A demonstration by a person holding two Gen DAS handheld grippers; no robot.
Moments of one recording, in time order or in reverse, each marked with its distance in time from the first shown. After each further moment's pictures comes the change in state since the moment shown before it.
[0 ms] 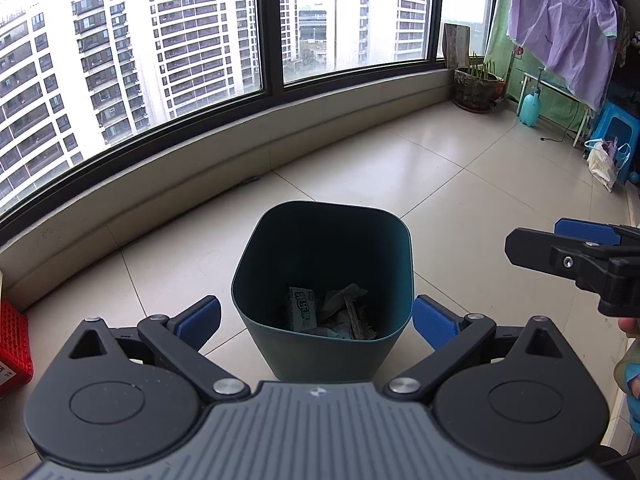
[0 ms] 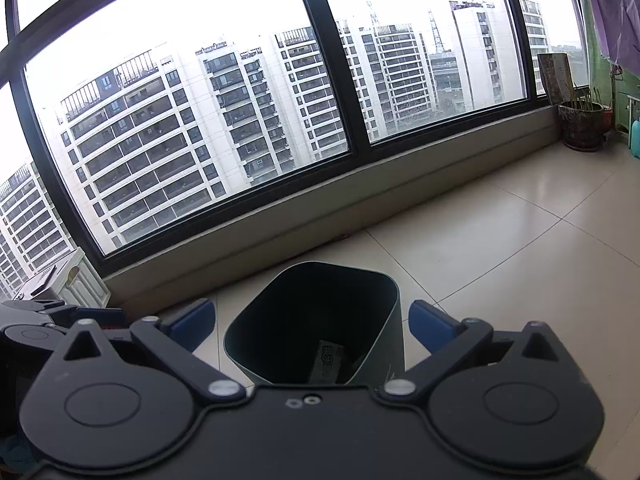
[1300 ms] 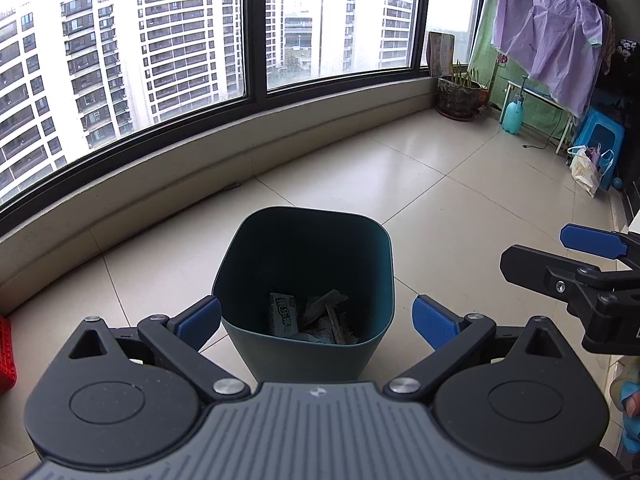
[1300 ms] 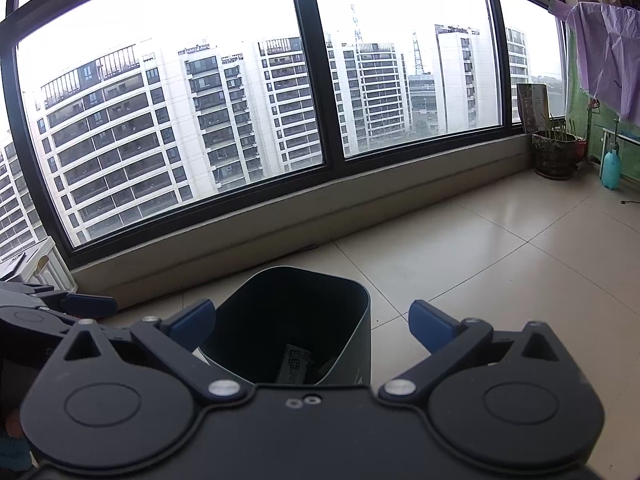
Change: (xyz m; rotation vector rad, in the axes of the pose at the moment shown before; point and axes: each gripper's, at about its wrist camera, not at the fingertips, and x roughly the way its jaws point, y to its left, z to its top) left arm 0.003 -0.009 0.006 -0.019 -0.023 -0.051; right arm -0.012 0.020 -0.005 -0.070 -0.043 -0.116
